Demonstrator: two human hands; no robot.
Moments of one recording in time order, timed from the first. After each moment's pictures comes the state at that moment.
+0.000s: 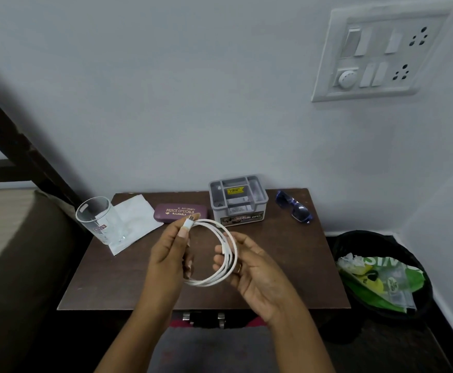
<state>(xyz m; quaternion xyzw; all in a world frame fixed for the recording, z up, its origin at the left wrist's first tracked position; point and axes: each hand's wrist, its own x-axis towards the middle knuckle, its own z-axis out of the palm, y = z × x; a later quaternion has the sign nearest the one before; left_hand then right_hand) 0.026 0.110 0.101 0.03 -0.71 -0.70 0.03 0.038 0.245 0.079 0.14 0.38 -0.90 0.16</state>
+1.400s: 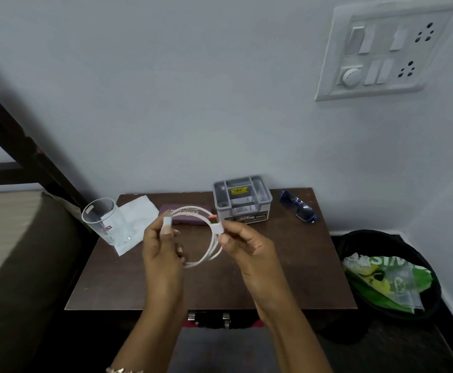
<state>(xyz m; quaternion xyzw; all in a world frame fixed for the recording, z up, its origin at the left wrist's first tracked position) 0.015 0.115 0.098 0.16 -0.63 -0.75 0.14 0.042 0.234 0.094 0.02 0.61 -0.79 -0.02</state>
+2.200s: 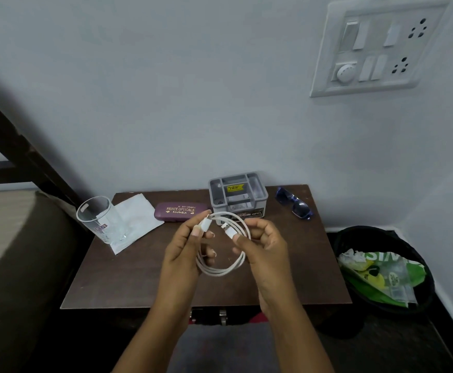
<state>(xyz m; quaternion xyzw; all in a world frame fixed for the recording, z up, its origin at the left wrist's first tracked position) 0.034 0.128 0.101 0.04 -0.64 -0.77 -0.03 0.039 0.246 0.081 0.18 0.57 -0.80 -0.07</state>
